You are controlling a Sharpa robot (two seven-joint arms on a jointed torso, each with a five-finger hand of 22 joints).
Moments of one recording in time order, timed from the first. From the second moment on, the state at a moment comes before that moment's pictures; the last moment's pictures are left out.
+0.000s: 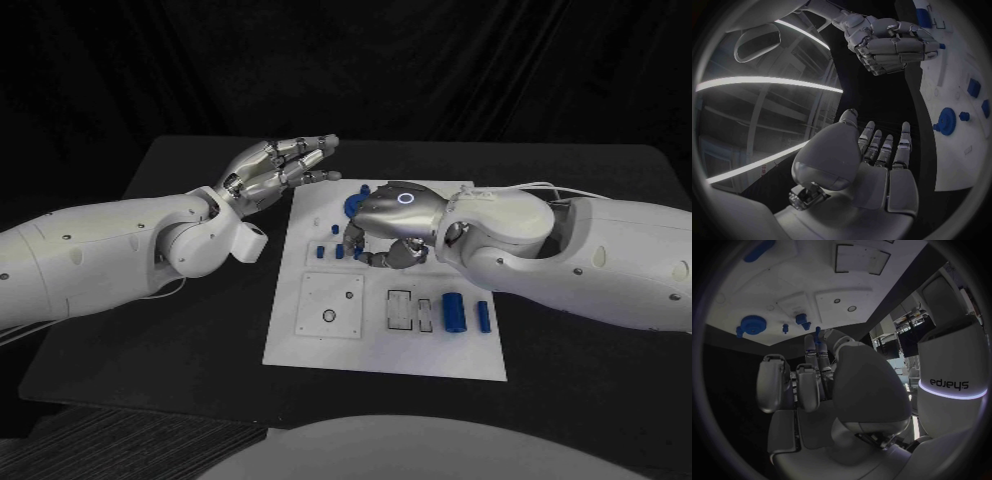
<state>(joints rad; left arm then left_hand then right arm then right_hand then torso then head) 1.28 -0.90 -0.21 1.46 -0.19 0.08 0.65 1.46 0.22 -0.19 0.29 0.52 0.51 0.11 0.10 0.05 0.15 0.10 0.35 0.05 0.17 0.14 0.05 0.04 0.17 0.31 0.28 0.08 0.54 1.36 -0.64 -0.21 1.66 -1.79 -0.21 0.06 1.48 -0.16 0.38 0.09 0.51 1.08 0.11 0.18 0.39 1.16 0.06 0.22 0.26 1.47 -0.03 1.48 1.31 0.06 1.47 0.07 1.32 1.31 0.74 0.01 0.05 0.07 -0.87</state>
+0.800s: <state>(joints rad) 1.28 -0.89 -0.21 1.45 -0.19 0.08 0.65 1.48 0.22 -0.18 0.28 0.52 0.51 0.12 0.11 0.06 0.15 0.10 0.35 0.05 0.15 0.14 0.05 0.04 0.17 0.30 0.29 0.08 0.53 1.30 -0.60 -0.21 1.63 -1.78 -0.17 0.05 1.48 -0.16 0.39 0.07 0.51 1.08 0.11 0.16 0.38 1.16 0.06 0.22 0.25 1.46 -0.03 1.48 1.31 0.06 1.46 0.07 1.31 1.31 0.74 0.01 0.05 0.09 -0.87</state>
